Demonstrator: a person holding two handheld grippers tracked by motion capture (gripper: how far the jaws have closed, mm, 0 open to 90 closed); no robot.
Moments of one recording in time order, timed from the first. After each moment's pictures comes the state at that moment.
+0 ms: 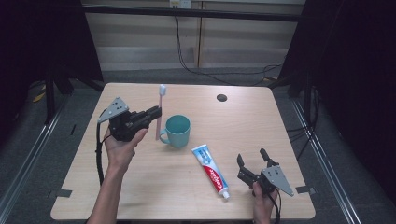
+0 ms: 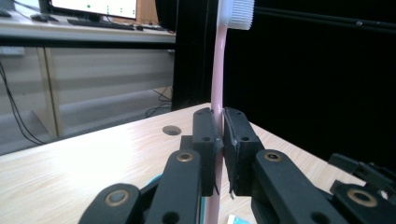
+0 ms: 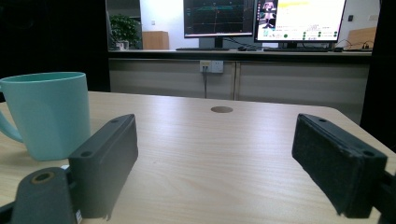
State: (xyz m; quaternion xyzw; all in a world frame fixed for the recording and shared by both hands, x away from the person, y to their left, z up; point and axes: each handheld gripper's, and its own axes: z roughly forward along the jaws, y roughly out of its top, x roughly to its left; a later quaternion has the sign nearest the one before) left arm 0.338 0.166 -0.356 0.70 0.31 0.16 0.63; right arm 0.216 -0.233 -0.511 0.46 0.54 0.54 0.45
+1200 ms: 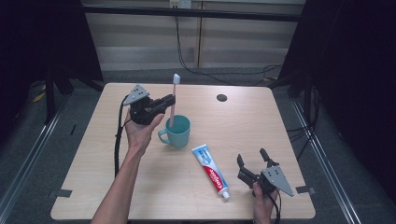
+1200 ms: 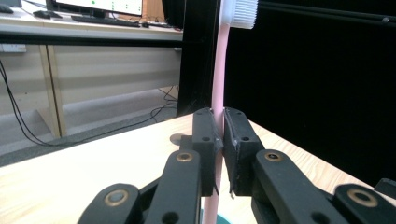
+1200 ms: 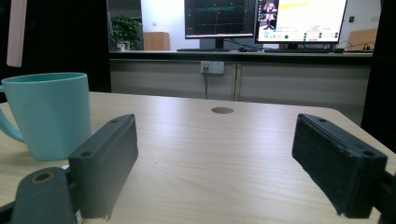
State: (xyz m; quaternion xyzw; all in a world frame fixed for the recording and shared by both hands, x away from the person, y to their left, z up) left arm 0.387 0.128 -0.373 0.69 0.32 0.16 0.63; right arm 0.216 -0.233 -0.512 0.46 0.54 0.54 0.45
